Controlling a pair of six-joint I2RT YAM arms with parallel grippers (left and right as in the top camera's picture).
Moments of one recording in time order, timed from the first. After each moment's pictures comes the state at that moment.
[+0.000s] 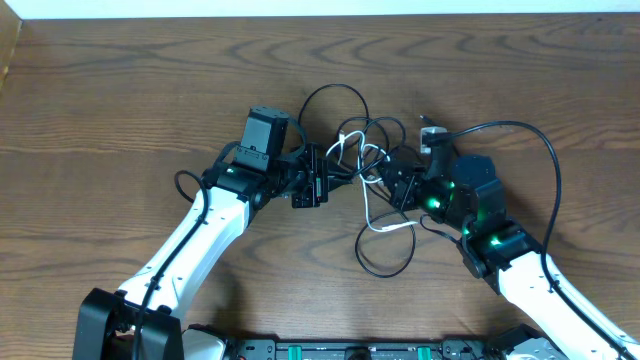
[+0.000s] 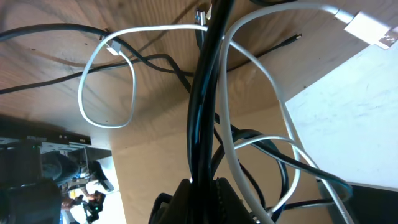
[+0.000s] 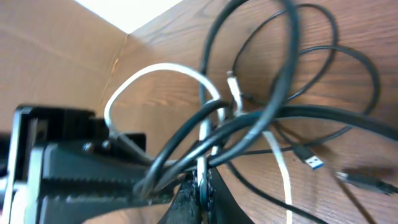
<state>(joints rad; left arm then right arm) -0.35 1.47 0.94 -0.37 0.77 -2.09 0.44 1.18 0.58 0.18 -0.39 0.68</state>
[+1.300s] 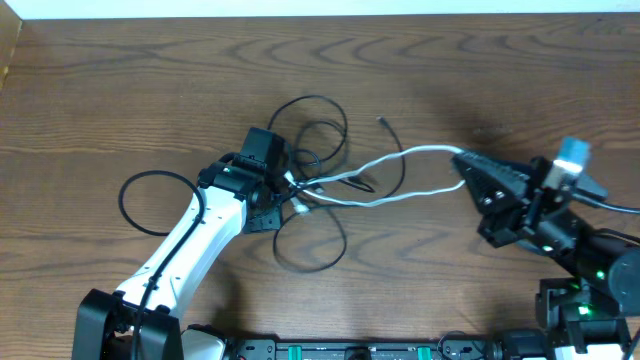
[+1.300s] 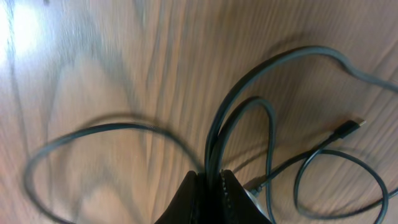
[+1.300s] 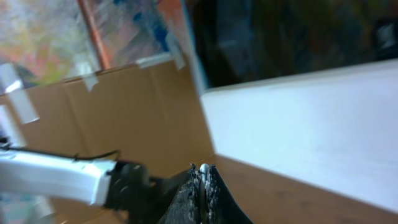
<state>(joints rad) -0.34 1.47 0.94 -0.84 -0.05 -2.04 0.05 0.67 0.62 0.52 -0.85 0.62</state>
